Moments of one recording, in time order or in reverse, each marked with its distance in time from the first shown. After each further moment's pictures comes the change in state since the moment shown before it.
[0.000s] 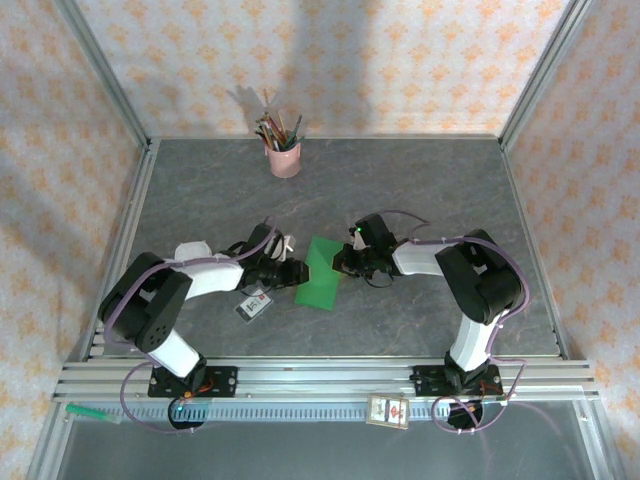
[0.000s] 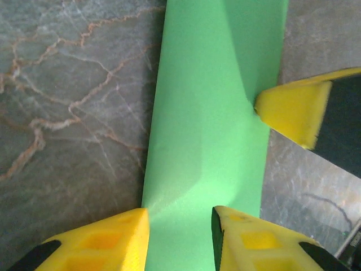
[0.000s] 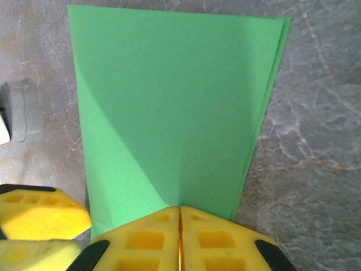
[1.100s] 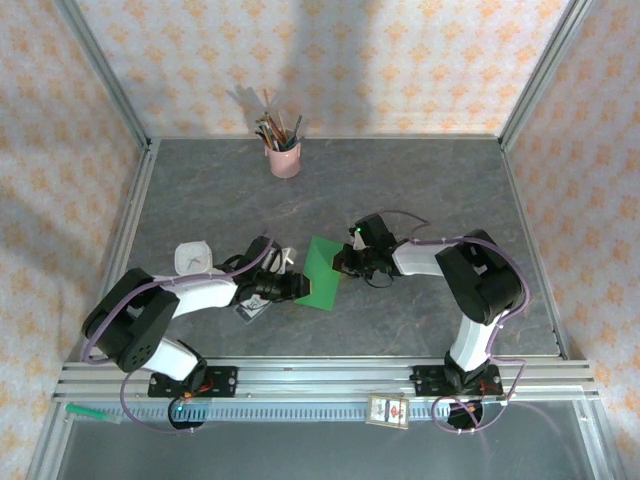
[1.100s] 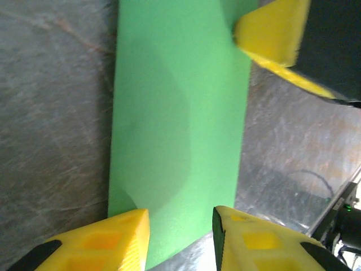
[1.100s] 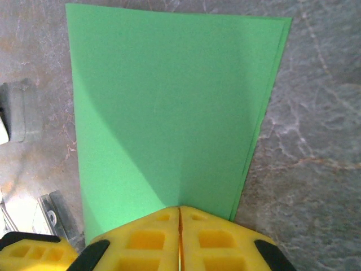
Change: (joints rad) left arm -0.060 -0.092 -0.110 0.035 0.023 -0.056; right arm 0.002 -0.002 -0.002 0.000 0.006 0.000
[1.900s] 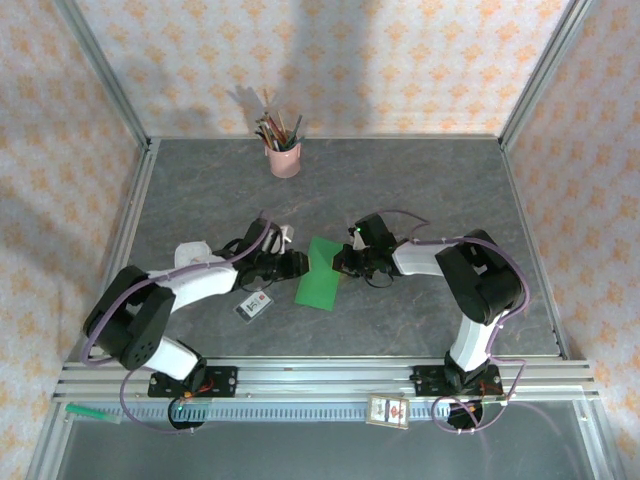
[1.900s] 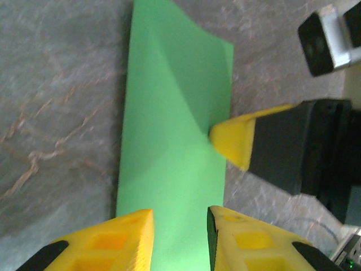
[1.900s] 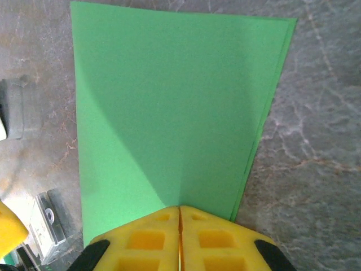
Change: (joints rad) left arm 0.043 0.020 0.150 -0.039 -0.108 0.027; right arm 0.000 -0.001 0.003 -0.005 0.000 -0.019
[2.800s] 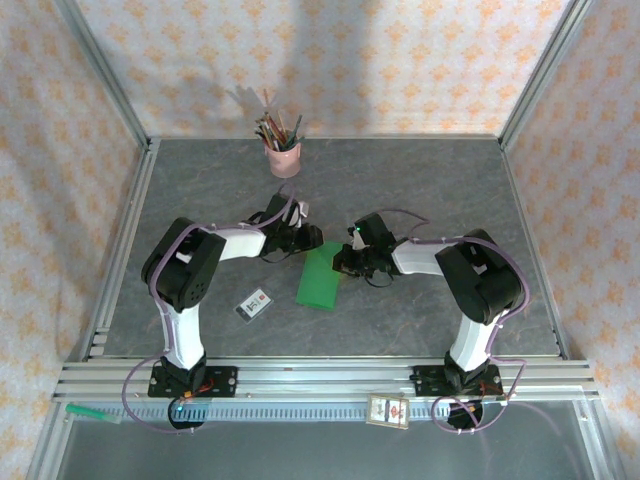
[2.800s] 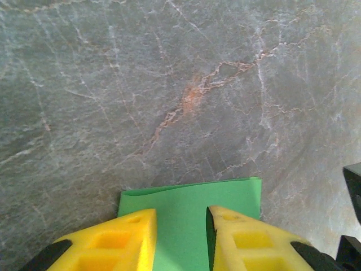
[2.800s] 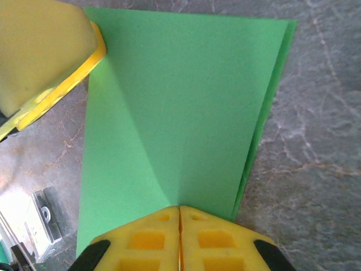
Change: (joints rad) left arm 0.068 0.421 0.323 0.091 0.034 0.033; right arm 0.000 0.003 0.011 -0.018 0.002 -0.022
